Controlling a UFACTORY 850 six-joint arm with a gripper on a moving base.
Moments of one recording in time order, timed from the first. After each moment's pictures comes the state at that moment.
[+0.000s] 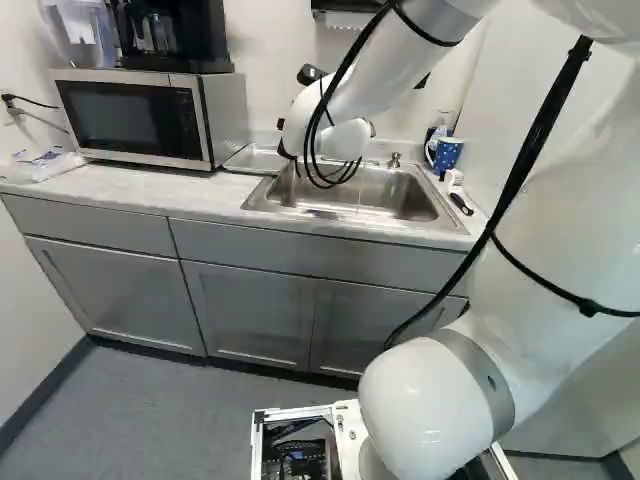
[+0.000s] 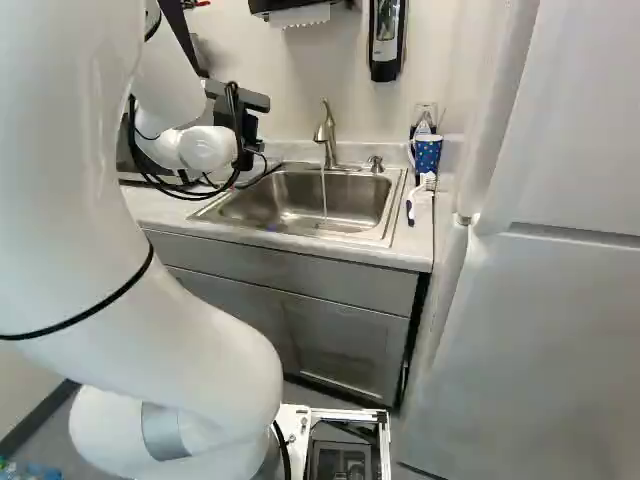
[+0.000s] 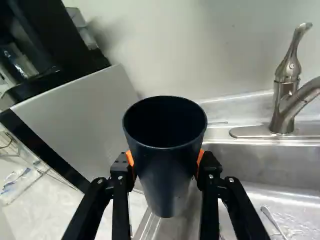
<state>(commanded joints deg) 14.3 2.8 -43.3 1.4 34.2 15.1</state>
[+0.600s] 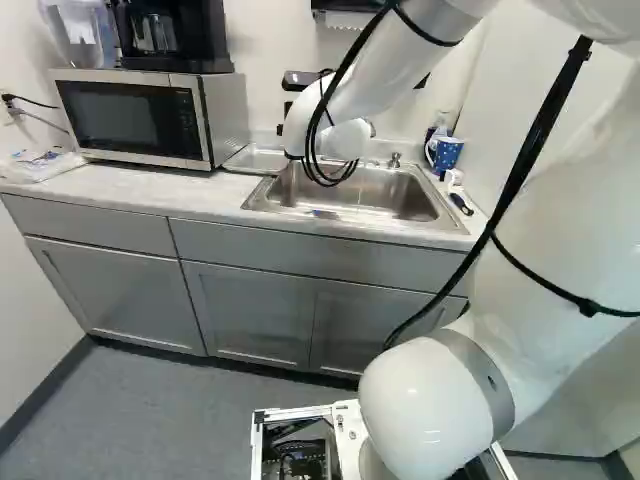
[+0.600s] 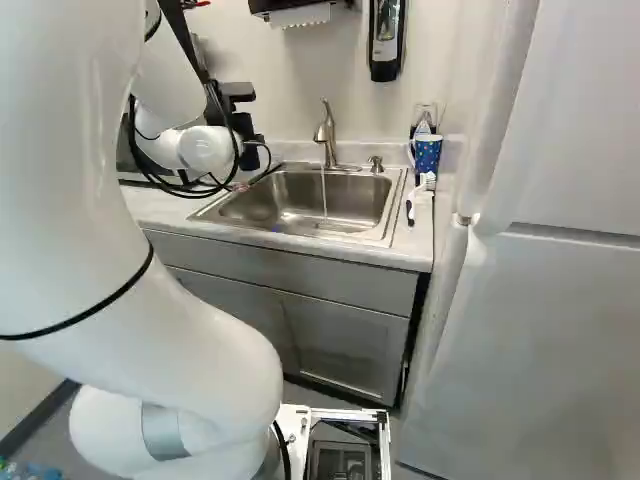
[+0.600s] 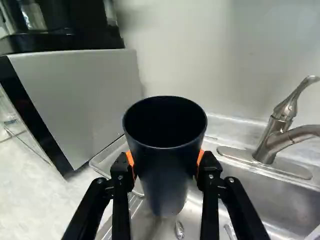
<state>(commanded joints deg) 14.3 2.8 -43.3 1.4 34.2 -1.9</state>
